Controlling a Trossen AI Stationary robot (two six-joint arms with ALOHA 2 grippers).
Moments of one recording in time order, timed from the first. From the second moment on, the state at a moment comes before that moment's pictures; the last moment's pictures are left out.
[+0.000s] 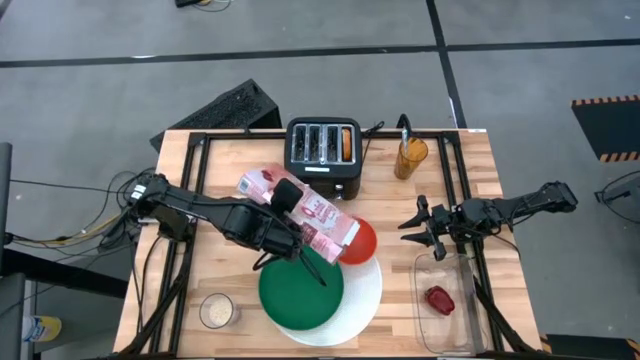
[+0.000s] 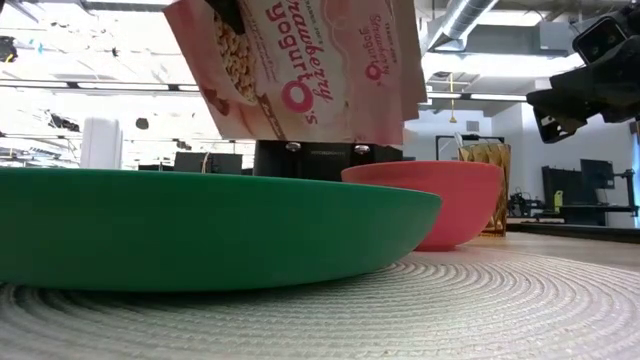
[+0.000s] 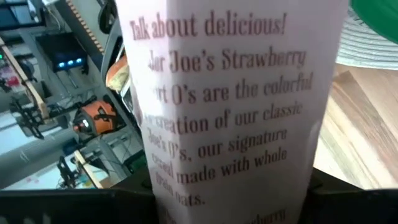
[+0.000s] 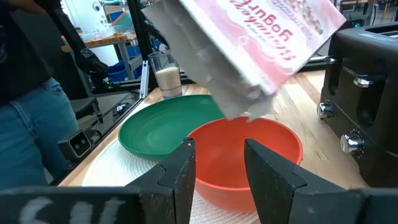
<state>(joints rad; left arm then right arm) -0.32 1.75 1.83 -1.51 -0.75 0.44 0.24 0.11 0.00 0.04 0.08 0.18</state>
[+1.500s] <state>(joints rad) -0.31 1.86 1.85 -1.47 -1.00 0.62 0.24 0.11 0.00 0.04 0.08 0.18</state>
